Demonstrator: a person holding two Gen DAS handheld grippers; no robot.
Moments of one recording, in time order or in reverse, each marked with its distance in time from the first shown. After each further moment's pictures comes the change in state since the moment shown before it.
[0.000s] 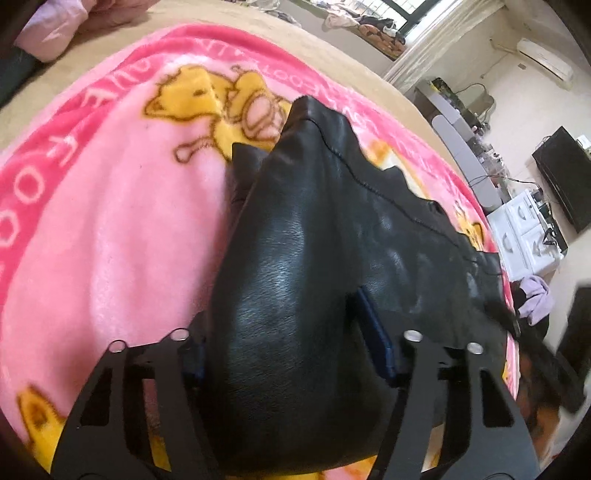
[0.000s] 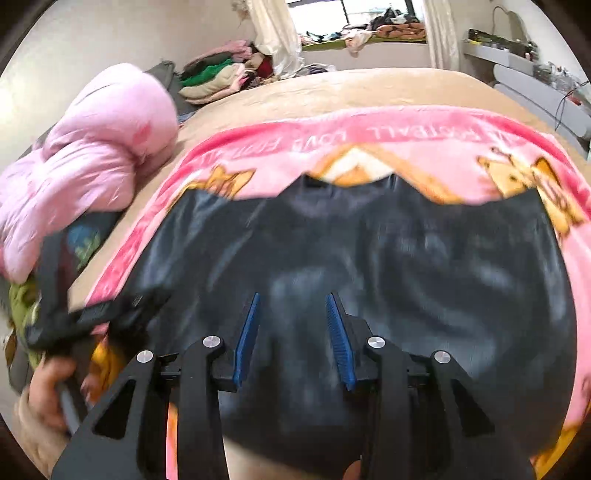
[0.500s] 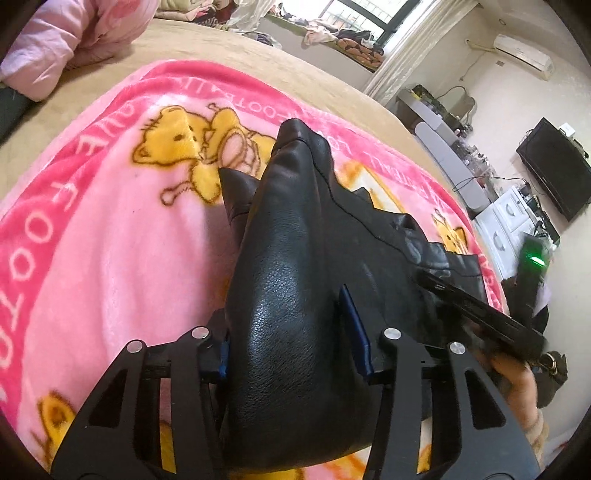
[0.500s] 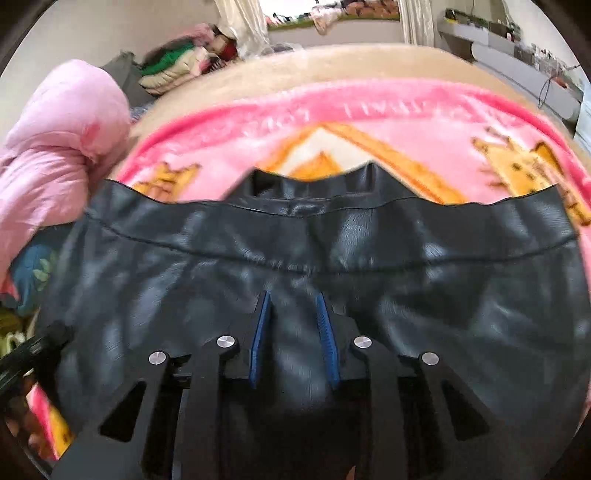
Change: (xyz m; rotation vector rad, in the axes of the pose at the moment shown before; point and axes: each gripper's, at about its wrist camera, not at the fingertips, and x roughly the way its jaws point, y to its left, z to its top) left arm -0.026 -0.020 0.008 0.060 -0.069 -0.029; right arm 0.044 -0.022 0.018 0.054 0.049 -0.074
